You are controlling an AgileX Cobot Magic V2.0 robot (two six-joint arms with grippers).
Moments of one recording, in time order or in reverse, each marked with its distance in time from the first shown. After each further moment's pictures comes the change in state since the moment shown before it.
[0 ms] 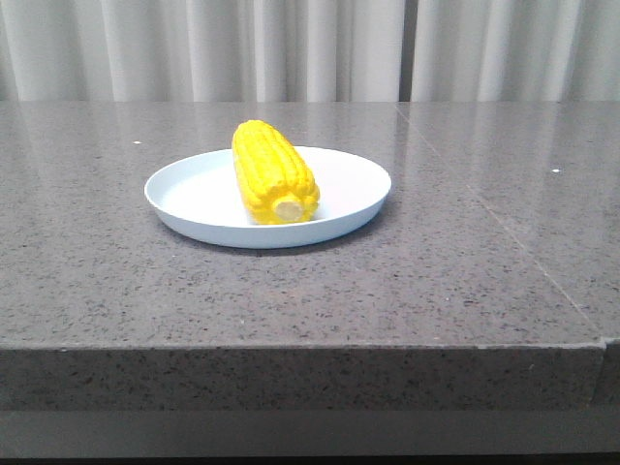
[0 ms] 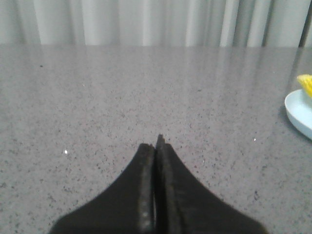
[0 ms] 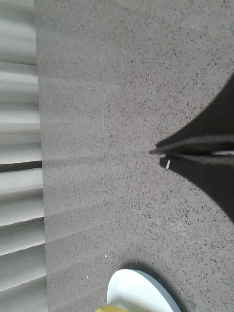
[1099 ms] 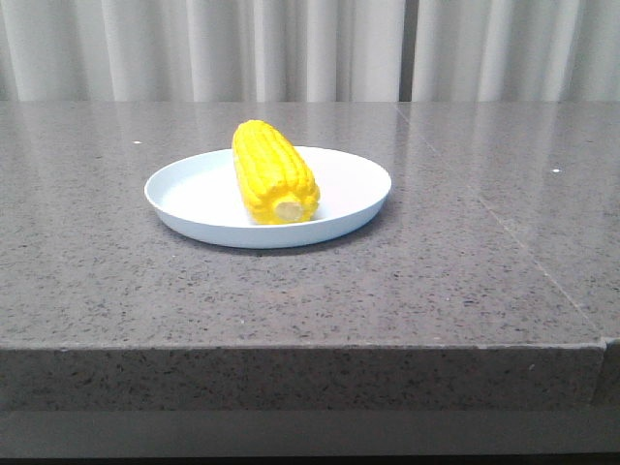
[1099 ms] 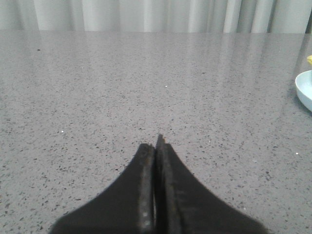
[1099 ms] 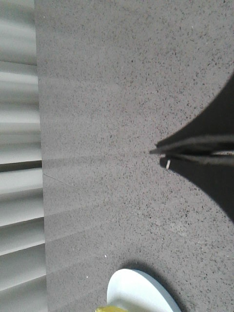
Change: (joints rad) left arm 0.000 0.000 0.091 -0.002 -0.095 0.002; right arm 0.000 0.000 0.000 0.000 0.000 -0.002
